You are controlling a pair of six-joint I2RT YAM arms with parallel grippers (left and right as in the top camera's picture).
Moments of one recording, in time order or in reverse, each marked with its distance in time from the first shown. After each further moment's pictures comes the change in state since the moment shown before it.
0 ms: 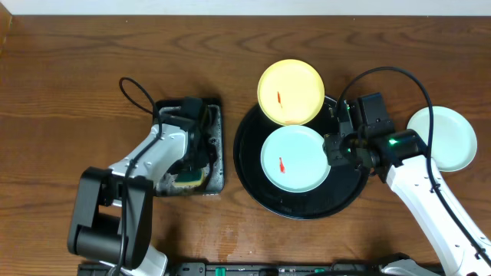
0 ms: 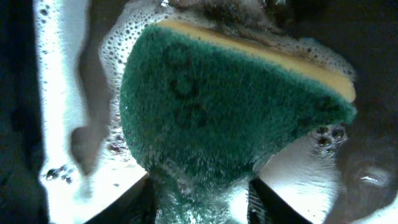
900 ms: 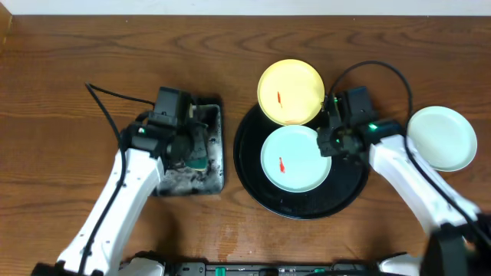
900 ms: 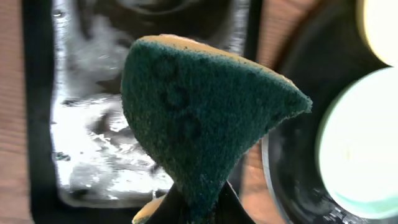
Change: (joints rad) left arm -0.021 -0.394 0.076 -0.125 0.190 0.099; right arm 0.000 0.225 0.000 0.163 0.009 -0.010
